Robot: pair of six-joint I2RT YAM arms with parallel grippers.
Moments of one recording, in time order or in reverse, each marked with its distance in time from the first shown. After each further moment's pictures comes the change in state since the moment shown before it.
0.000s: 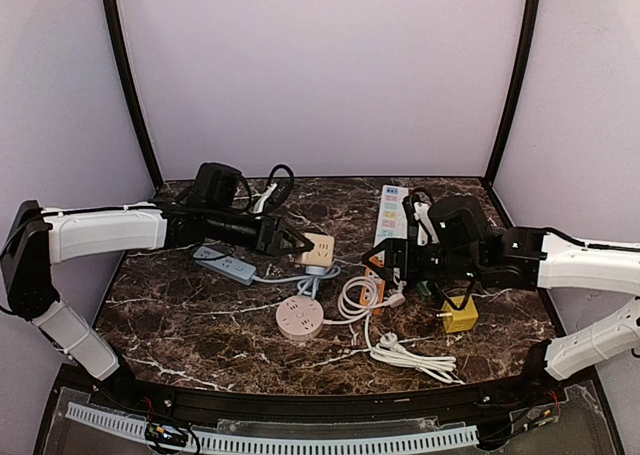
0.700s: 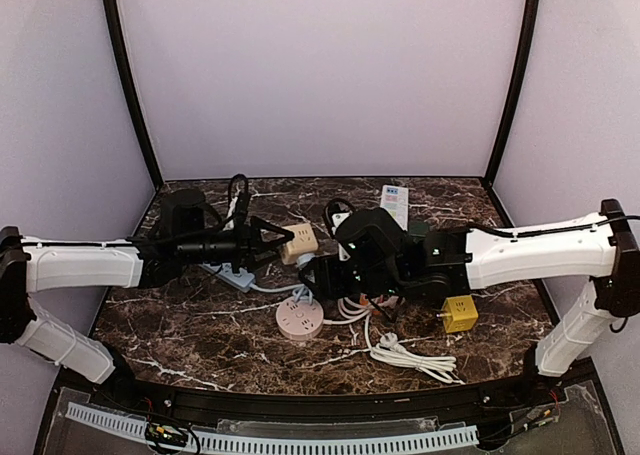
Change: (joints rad) left arm 0.001 -0.198 -0.357 0.457 -0.161 -0.696; right arm 0.267 0.373 0.318 0.025 0.151 -0.048
